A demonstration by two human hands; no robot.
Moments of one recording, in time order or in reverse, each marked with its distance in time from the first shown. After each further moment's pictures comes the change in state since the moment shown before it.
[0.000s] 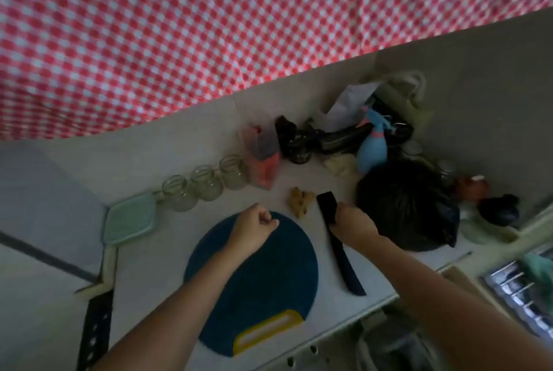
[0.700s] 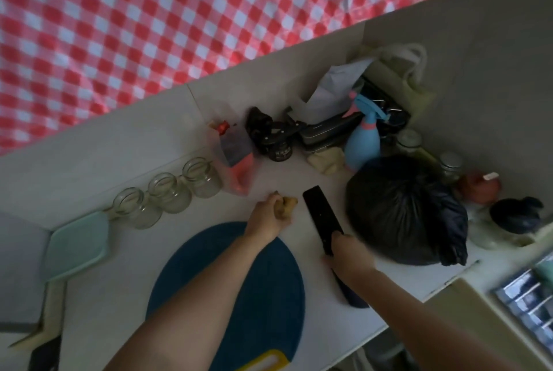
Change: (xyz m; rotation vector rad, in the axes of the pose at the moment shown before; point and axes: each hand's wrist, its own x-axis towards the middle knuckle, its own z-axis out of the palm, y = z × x) left_hand 0.109 0.014 0.083 0.124 -0.180 0.022; right_hand 0.033 0.043 0.052 0.021 -0.075 0.109
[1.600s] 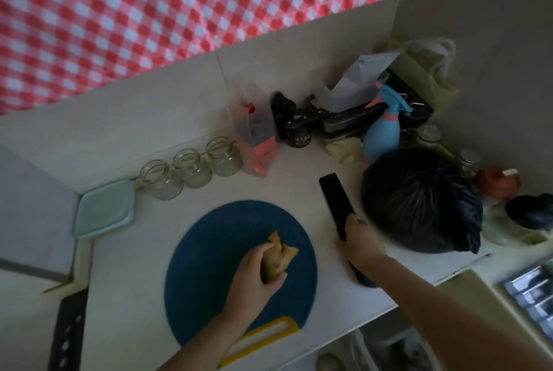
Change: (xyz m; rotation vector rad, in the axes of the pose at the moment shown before) left_hand -0.150 -0.087 0.029 -0.152 0.200 0.130; right_hand -0.013 -0.005 0.006 -0.003 0.063 0.002
